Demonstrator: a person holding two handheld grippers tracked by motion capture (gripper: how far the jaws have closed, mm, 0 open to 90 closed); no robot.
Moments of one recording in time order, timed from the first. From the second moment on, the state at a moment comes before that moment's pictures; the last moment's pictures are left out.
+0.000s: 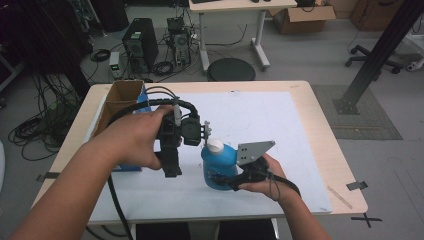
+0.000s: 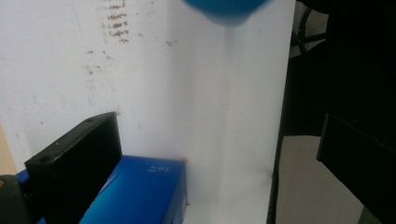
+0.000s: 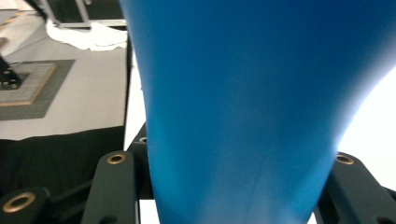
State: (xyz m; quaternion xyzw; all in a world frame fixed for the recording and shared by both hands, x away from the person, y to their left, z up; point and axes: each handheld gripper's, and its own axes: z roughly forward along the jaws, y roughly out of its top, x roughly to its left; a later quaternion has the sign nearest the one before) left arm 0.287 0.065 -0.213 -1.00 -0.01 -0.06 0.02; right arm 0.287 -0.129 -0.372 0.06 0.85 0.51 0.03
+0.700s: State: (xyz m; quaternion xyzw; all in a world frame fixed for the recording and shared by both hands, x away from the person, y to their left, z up) left arm 0.285 0.058 -0.220 -1.00 -0.01 -0.04 0.01; right arm 0.286 -0.077 -0.376 0.03 0.85 0.52 0.01
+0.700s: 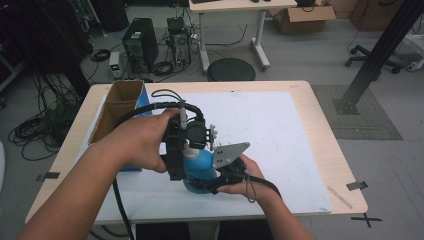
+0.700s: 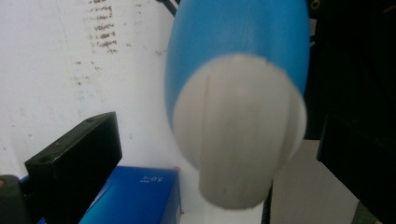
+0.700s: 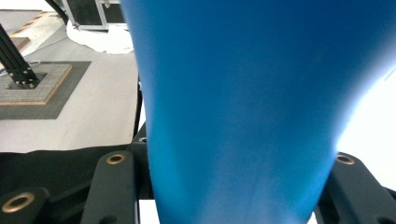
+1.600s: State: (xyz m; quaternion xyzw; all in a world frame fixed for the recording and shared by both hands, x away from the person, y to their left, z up) left arm 0.286 0.053 -0.236 -1.00 0.00 -0.03 0.02; right arm 0.290 -0.059 -0.383 0.02 0.84 0.54 0.01
